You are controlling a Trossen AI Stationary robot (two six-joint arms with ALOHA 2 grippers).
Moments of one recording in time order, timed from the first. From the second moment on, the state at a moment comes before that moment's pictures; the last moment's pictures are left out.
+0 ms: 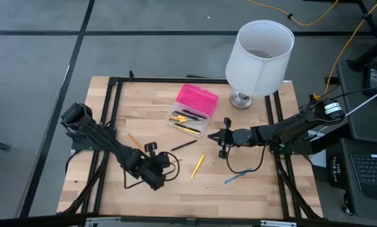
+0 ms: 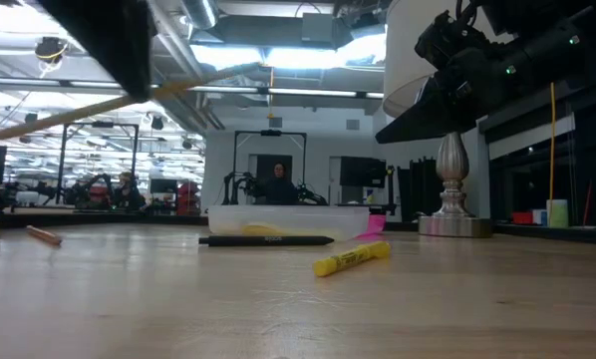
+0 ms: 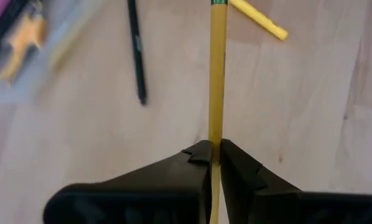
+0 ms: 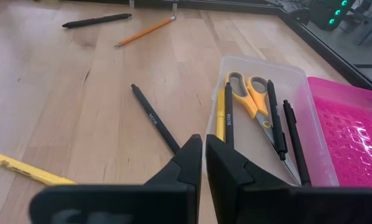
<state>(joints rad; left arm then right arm) -0.58 1.65 1.26 -0.90 -0.44 -0.77 0.21 1.37 0.49 0.43 0.40 0.07</state>
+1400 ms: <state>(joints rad) -0.27 1.23 0.73 -0.24 -0.26 -0.21 0.22 1.37 0.49 0.42 0.29 0.18</state>
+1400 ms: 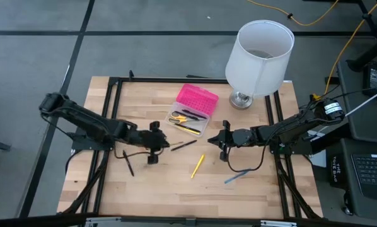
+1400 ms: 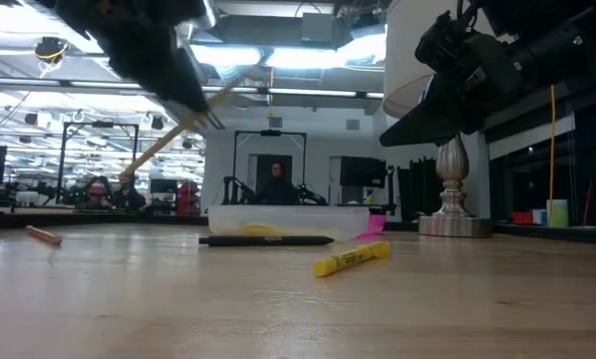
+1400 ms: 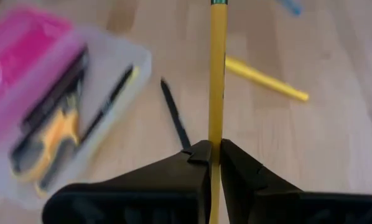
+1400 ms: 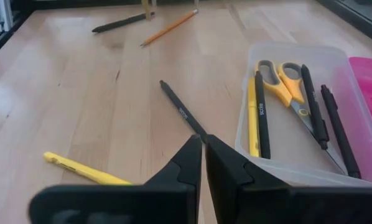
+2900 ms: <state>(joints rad) 0.08 1.41 0.76 0.15 -0.24 0.36 0.15 1.51 0.49 0.48 0.26 0.24</state>
